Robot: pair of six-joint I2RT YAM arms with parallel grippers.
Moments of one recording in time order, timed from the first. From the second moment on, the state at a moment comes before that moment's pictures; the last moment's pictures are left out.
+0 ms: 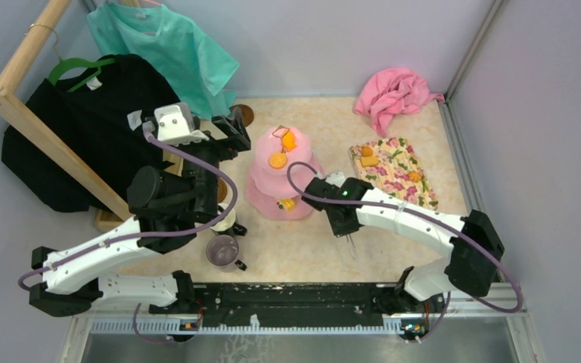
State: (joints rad) left arm -1.25 1.05 1.29 0.40 -1.24 0.29; right arm 0.97 1.41 1.08 -1.11 0.36 0.61
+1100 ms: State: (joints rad) left arm -1.25 1.01 1.28 0.28 -1.15 0.21; right arm 0.32 1.52 0.96 -0.80 0.49 0.71
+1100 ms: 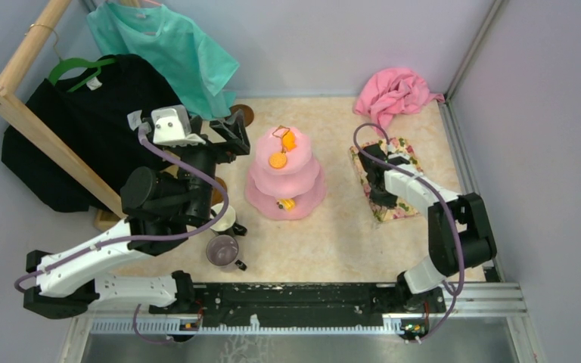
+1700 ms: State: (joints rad) left arm -1.25 1.02 1.28 0.29 -1.13 0.25; right arm 0.28 1.50 0.89 -0.60 0.45 0.63
